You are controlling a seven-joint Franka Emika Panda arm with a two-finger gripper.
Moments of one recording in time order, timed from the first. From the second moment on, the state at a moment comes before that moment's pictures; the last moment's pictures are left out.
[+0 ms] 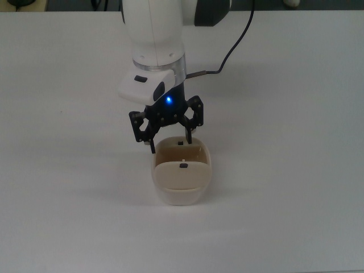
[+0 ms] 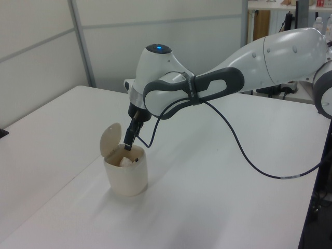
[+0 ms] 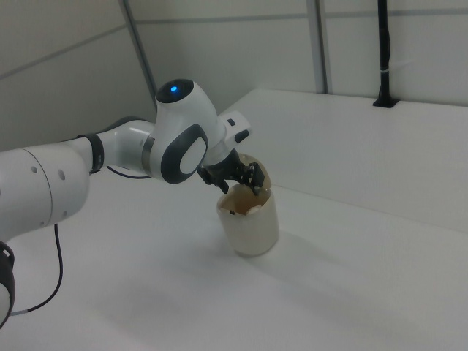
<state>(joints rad) 0.09 0.37 -0.01 -1.58 0.08 2.34 -0.26</state>
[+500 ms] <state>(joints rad) 0.08 0.32 -0.03 -1.58 0.08 2.09 -0.16</state>
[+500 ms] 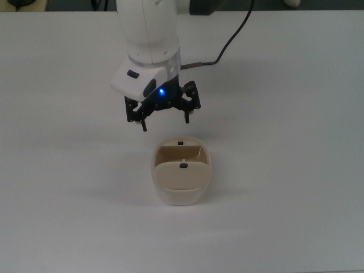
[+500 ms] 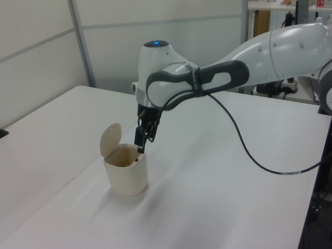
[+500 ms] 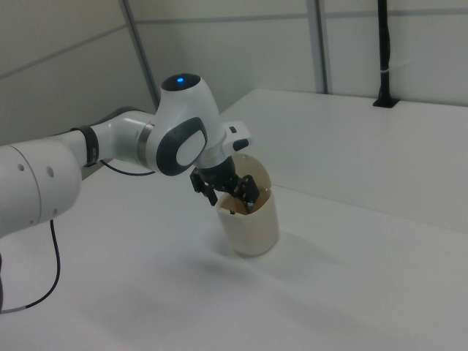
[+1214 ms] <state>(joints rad) 0.08 0.29 -0.05 -1.58 0.08 2.02 -0.16</state>
